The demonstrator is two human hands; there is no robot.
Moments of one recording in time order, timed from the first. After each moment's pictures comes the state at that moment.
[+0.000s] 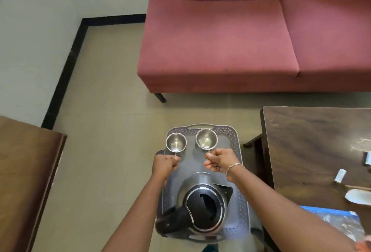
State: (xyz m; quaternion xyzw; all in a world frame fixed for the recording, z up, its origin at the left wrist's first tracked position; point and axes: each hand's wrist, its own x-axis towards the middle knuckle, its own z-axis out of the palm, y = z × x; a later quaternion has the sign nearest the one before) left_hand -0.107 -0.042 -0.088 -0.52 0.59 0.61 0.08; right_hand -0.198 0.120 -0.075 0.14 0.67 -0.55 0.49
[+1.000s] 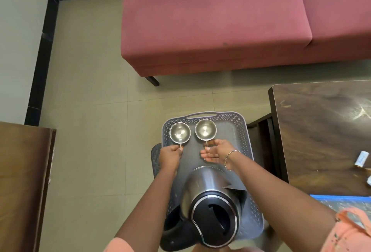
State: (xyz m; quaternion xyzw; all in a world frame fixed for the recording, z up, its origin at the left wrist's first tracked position) left_hand -0.129 -0.039 -0.157 -0.54 0.59 0.59 0.10; right_hand -0.212 0.101 -0.150 0.22 0.62 -0.52 0.54
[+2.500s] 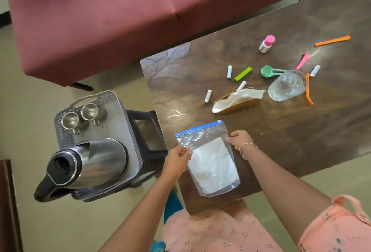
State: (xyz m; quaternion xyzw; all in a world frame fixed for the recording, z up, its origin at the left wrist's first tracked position) left_hand -0.095 0.362 -0.054 -0.34 0.74 0.49 0.32; right_hand -0.158 0.563 -0.144 0.32 0.78 -0.40 0.35
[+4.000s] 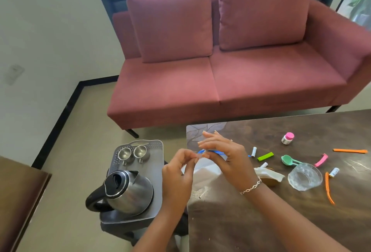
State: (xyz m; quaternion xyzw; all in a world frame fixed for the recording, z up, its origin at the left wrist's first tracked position) left_hand -0.095 0.354 0.152 -0.16 0.81 0.52 -0.21; right_hand -0.181 0.471 0.140 -0.35 0.76 -0.55 -0.03
